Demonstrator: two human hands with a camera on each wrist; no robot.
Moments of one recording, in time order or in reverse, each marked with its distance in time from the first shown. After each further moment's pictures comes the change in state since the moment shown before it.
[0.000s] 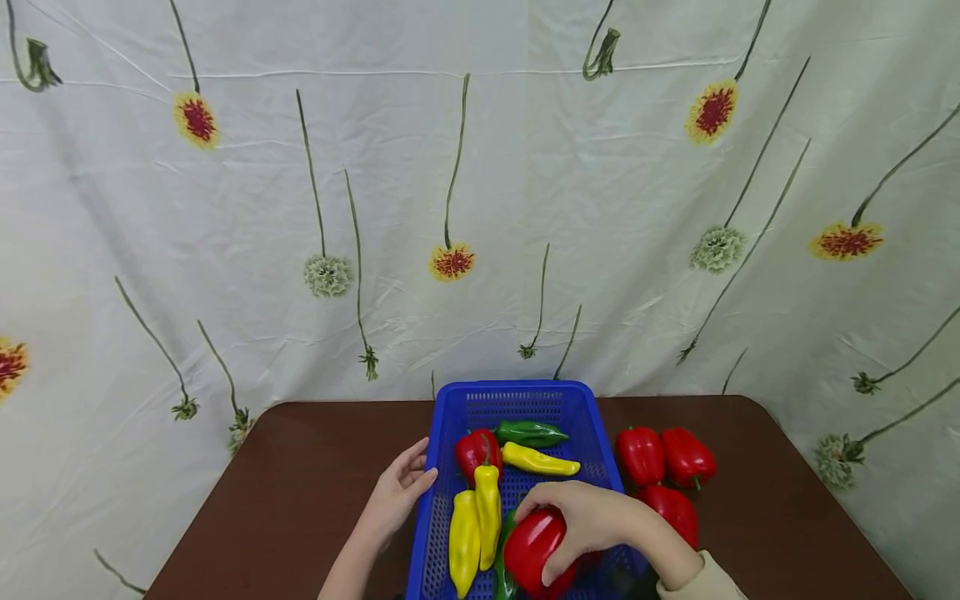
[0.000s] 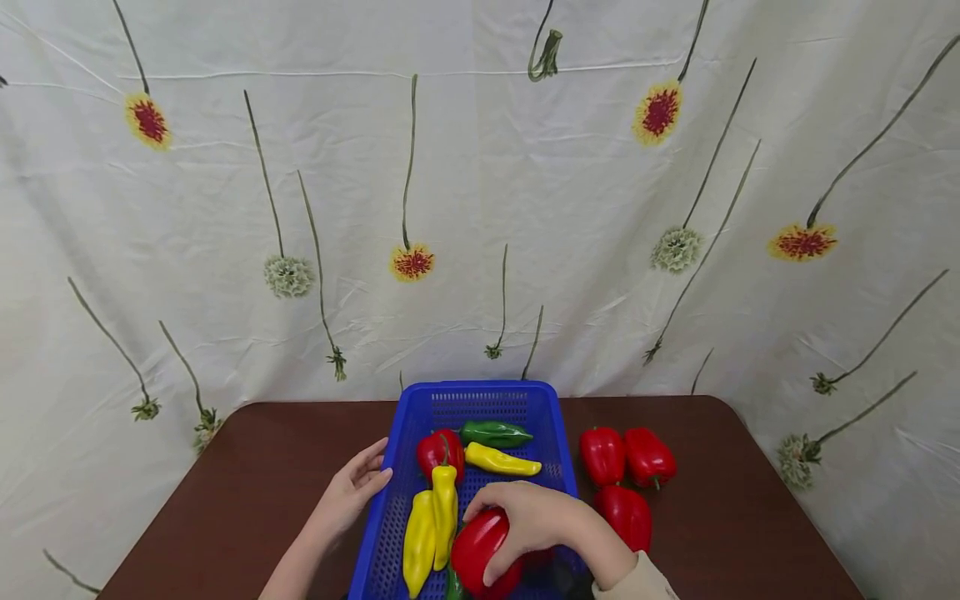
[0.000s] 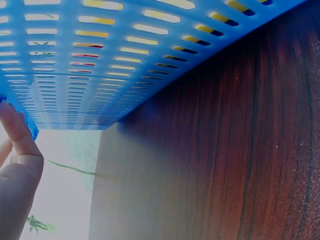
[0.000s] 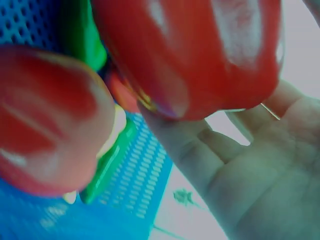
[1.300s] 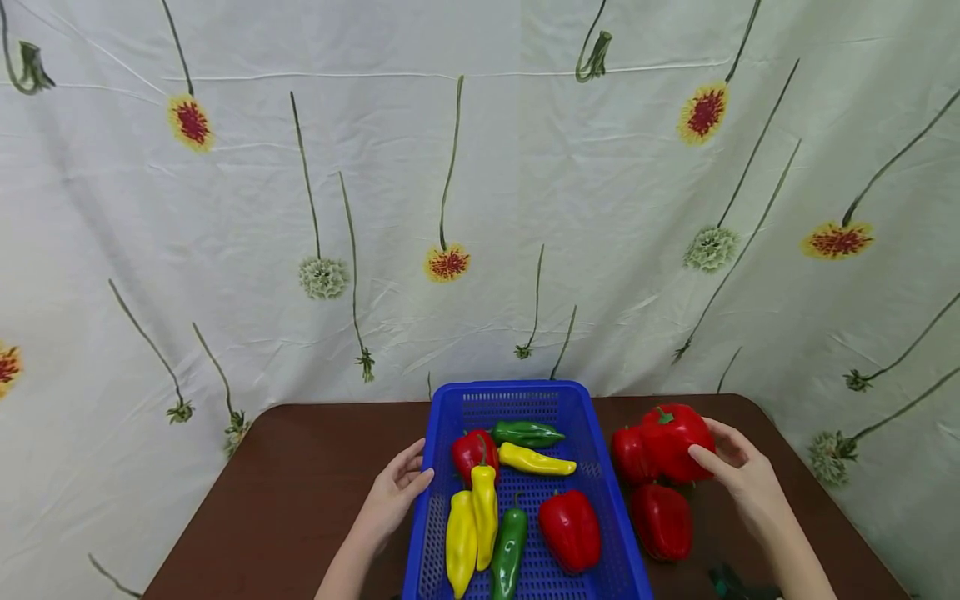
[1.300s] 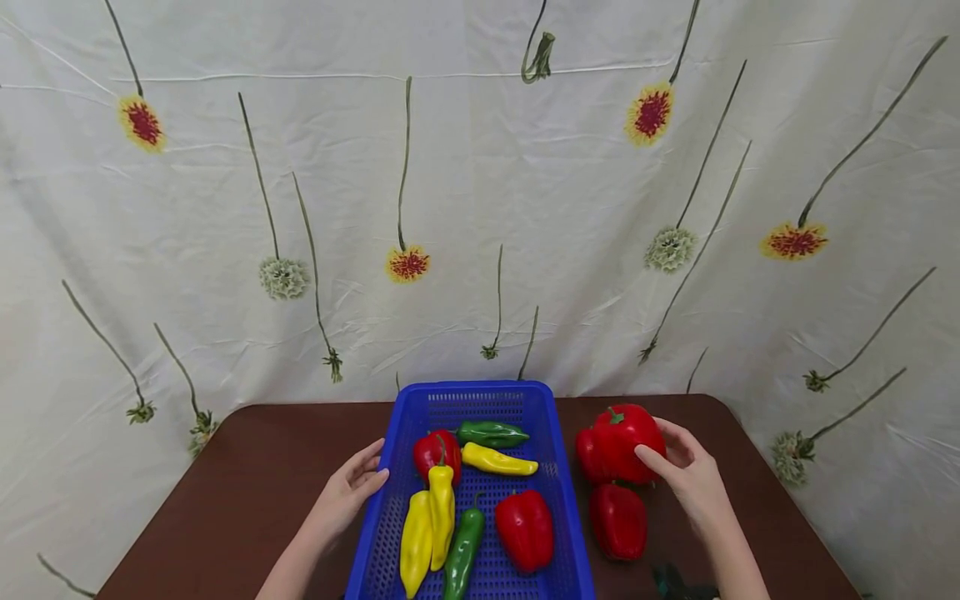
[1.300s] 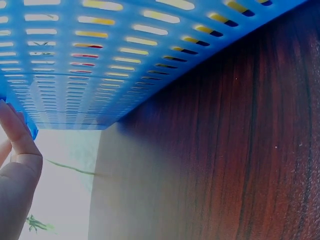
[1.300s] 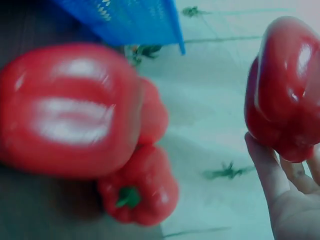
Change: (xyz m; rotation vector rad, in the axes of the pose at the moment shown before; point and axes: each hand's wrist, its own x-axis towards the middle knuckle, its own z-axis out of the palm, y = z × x) left_hand 0.002 -0.002 0.000 -0.018 -0.001 0.002; right_hand -0.114 0.094 -0.050 0.541 0.980 0.171
